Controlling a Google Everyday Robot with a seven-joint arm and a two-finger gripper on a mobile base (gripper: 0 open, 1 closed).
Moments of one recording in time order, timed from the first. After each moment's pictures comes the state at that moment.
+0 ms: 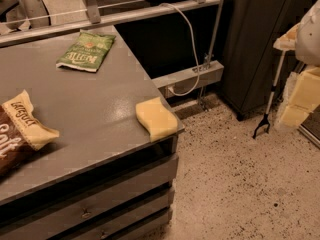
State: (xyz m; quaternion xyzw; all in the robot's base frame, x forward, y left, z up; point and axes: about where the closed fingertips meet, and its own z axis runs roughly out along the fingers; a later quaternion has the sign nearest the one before) arm 0.438 -0.217 0.977 -0.60 0.78 -0.03 0.16
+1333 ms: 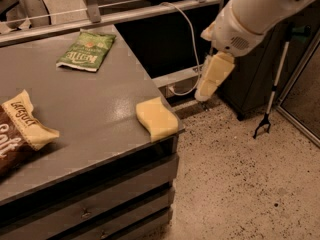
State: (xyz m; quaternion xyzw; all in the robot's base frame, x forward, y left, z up) arm 0.552 -0.108 0.939 -0.64 0.73 0.04 0.25
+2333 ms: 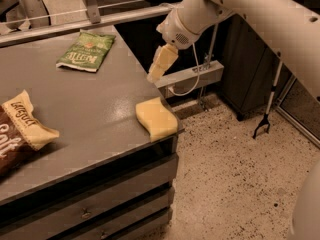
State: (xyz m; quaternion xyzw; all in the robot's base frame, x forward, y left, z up) arm 0.665 0.007 0.905 -0.65 0.68 0.11 0.33
